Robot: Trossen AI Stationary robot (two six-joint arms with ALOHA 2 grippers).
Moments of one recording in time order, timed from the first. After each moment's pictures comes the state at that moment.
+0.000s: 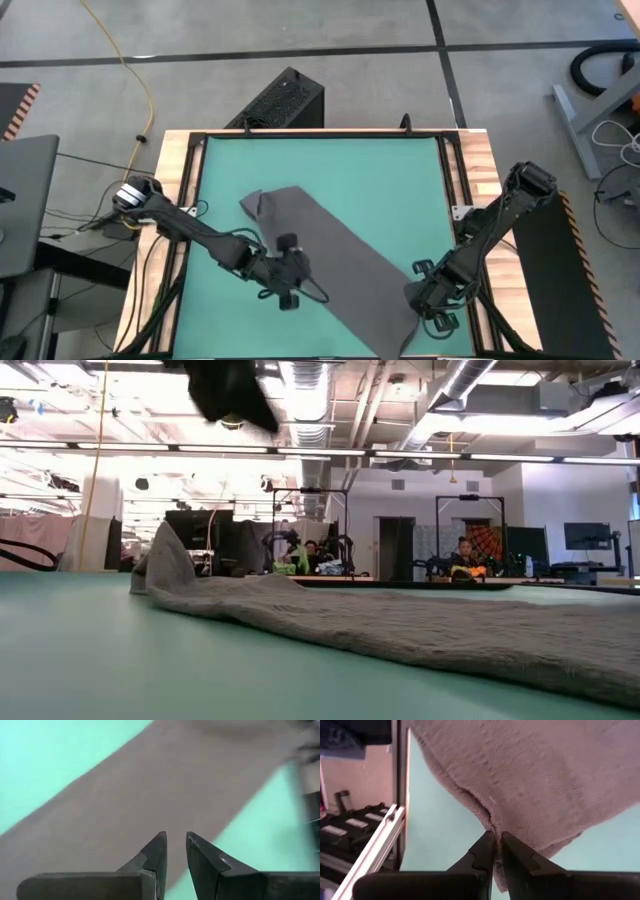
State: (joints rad) left arm -0.45 1.66 1.22 -0.41 -0.37 -0.40; right arm 0.80 1.44 0.96 -0.82 -0.17 0.66
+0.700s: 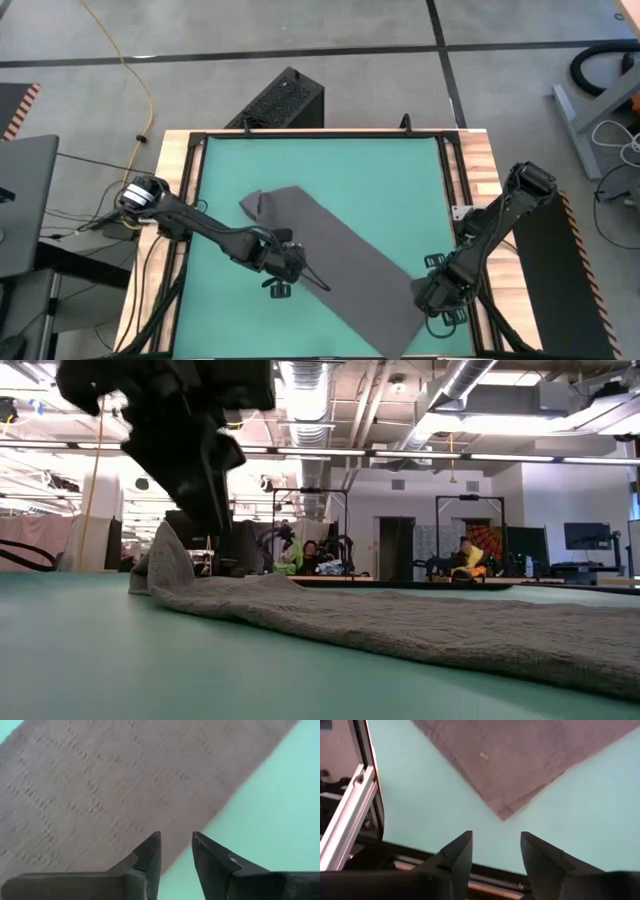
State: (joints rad) left arm -0.38 1.71 1.14 -0.53 -0.22 -0.35; right arm 0.82 1.44 0.96 -1.00 -0.25 0.71
